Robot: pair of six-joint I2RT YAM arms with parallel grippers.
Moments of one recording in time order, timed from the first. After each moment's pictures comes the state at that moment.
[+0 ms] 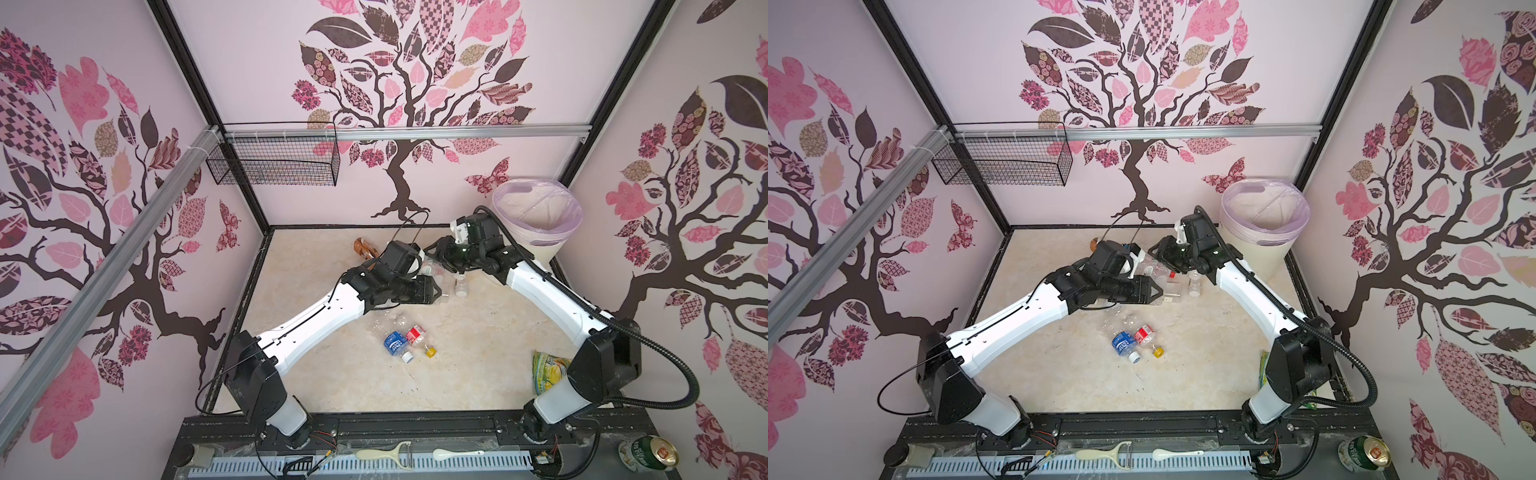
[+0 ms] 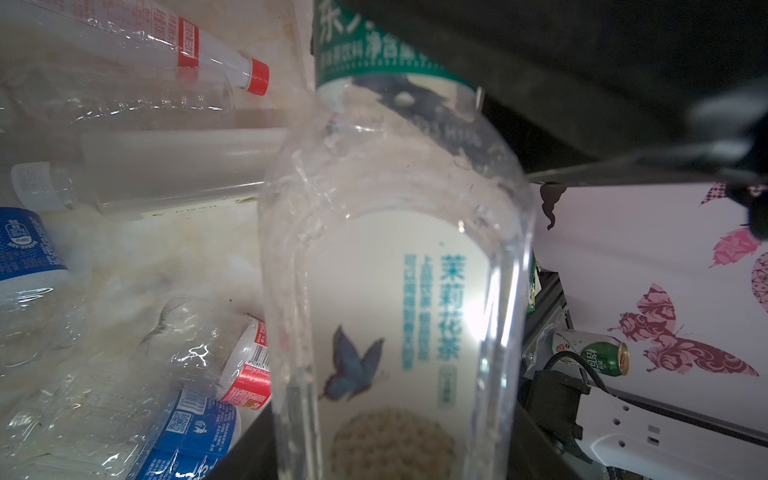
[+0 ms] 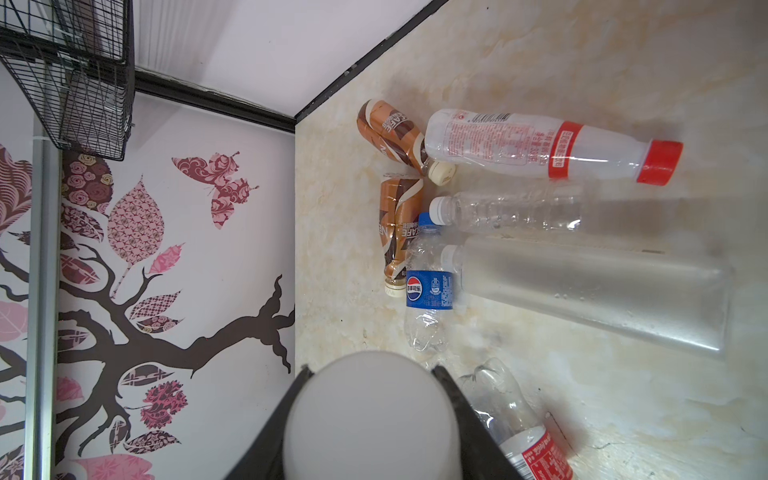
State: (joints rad) left arm -0.78 1.57 1.44 -0.63 0.25 -0.63; right arm 0.42 1.59 1.43 -0.46 -0.40 0.87
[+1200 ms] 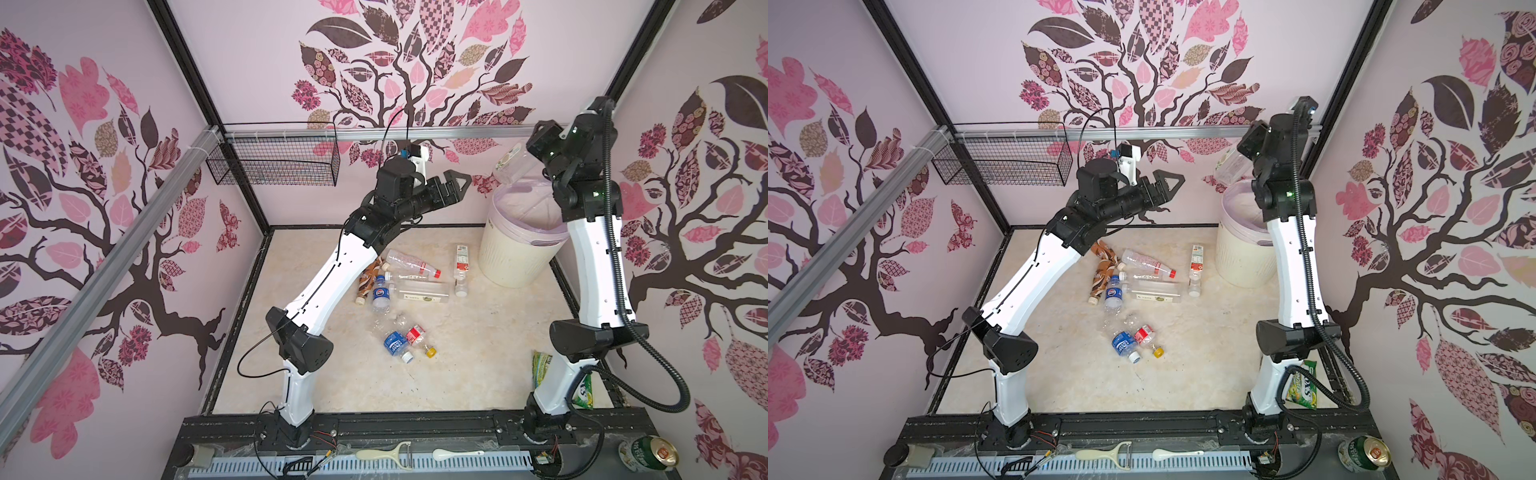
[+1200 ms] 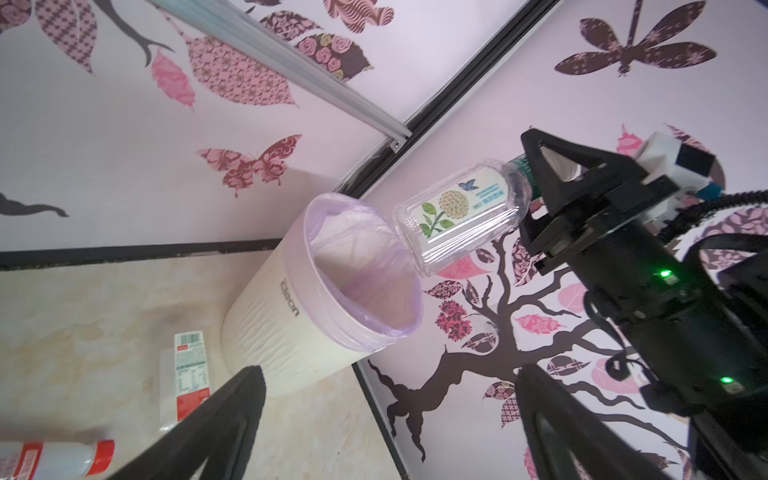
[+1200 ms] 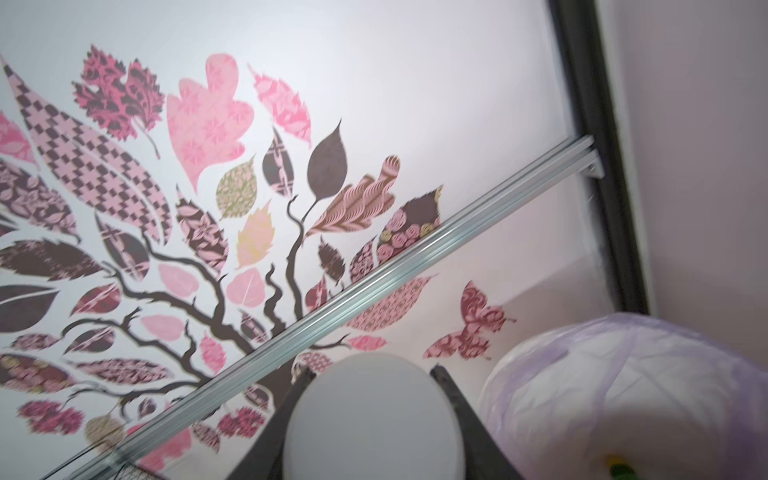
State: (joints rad) left arm -0.66 1.97 2.35 -0.45 0.23 -0.77; right arm 0.08 1.84 2.49 -0.59 0.27 0.52
